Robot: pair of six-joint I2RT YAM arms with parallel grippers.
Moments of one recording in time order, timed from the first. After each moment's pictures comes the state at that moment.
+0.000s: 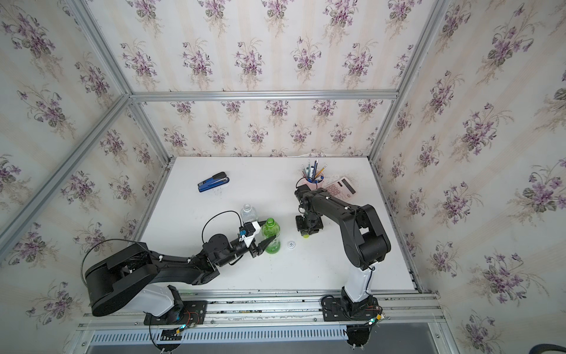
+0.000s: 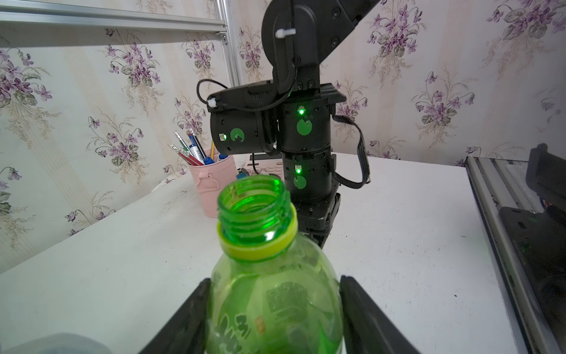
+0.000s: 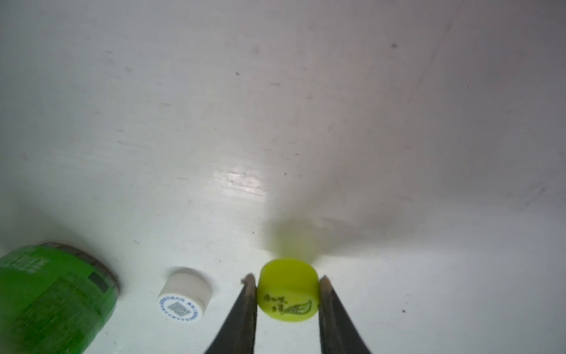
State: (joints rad) left arm -0.90 1.47 0.33 1.13 0.09 0.10; right arm 0.46 1.80 1.20 -0.96 -0.09 0.29
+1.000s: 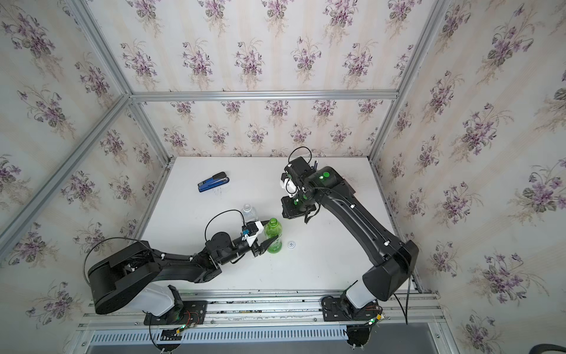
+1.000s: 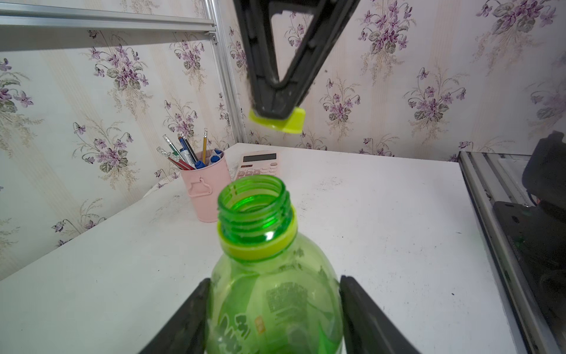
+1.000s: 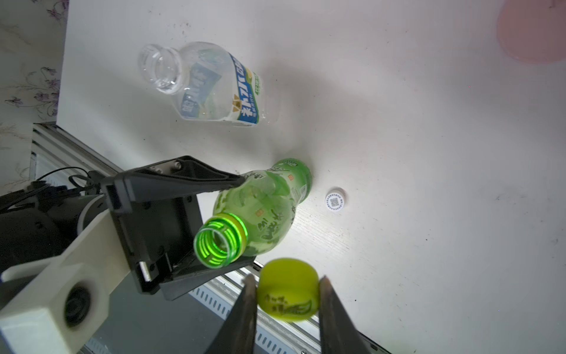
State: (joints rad) left arm -0.90 1.50 0.37 1.11 0.12 0.12; right arm 0.66 1.54 1.69 -1.35 -0.22 0.25
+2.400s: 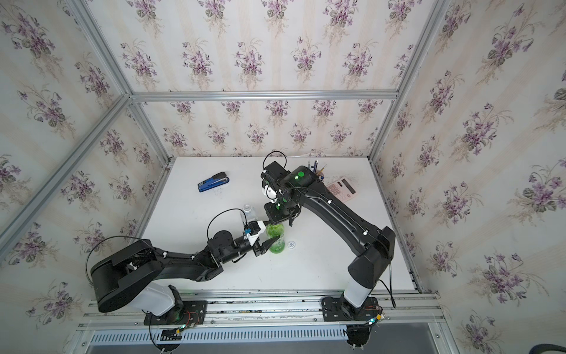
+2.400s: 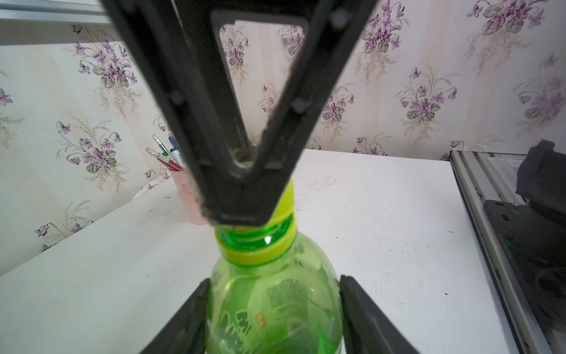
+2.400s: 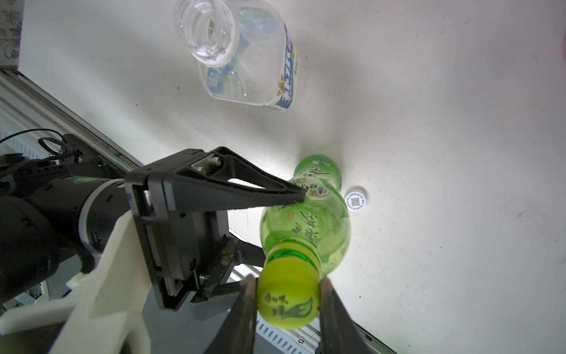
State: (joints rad) left arm -0.90 1.51 0.39 1.09 0.15 0.12; right arm 0.81 1.70 1.81 -1.42 -0.15 0.26
